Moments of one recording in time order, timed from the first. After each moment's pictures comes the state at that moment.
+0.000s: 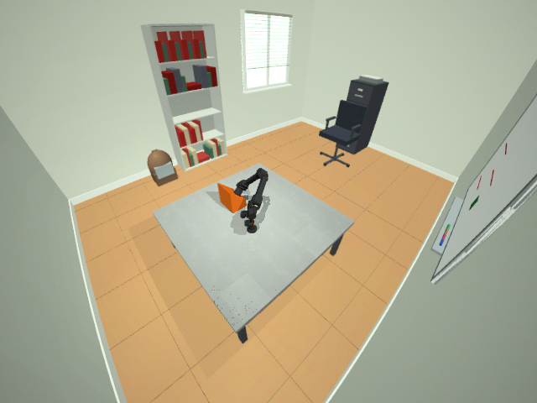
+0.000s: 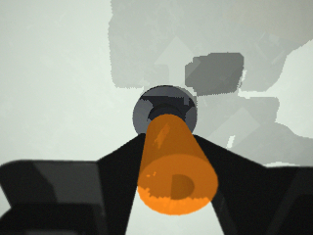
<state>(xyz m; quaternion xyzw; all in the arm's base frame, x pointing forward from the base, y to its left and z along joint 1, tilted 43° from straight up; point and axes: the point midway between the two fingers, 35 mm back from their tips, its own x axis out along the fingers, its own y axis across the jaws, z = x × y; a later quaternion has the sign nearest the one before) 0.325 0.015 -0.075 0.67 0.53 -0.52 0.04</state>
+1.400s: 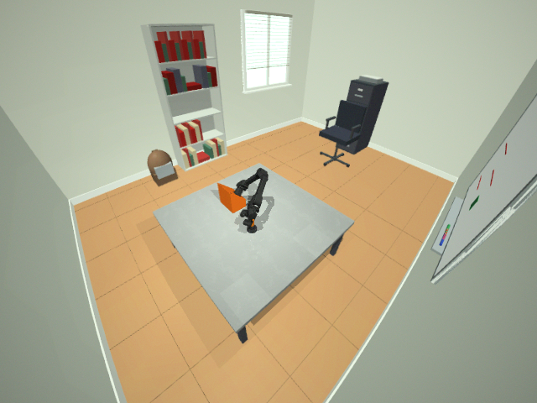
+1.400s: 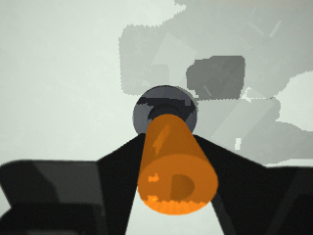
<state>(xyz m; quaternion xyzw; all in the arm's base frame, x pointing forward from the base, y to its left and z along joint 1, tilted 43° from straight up) 0.325 0.015 -0.075 0.67 0.47 -0.57 -0.03</state>
